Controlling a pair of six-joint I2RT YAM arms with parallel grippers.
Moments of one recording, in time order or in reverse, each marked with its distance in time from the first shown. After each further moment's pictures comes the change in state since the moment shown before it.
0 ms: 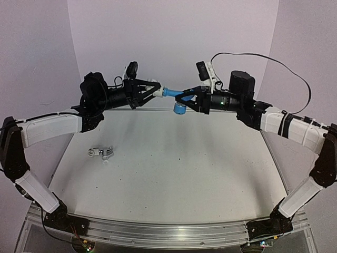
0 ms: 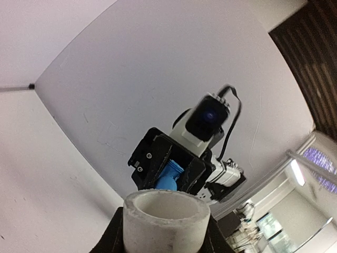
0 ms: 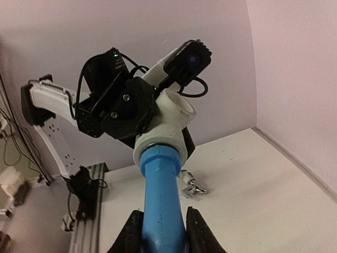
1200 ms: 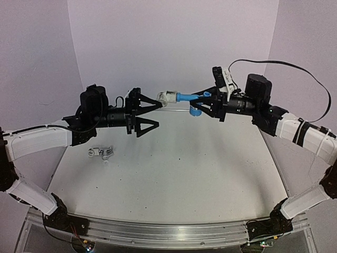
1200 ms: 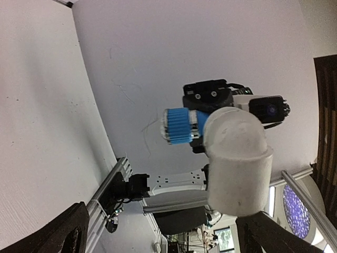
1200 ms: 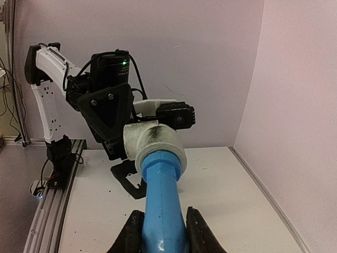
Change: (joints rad) left arm -0.074 -0.164 -0.155 -0.292 -0.071 -0.086; right arm -0.082 -0.159 -0.109 -0.044 -0.077 -0.288
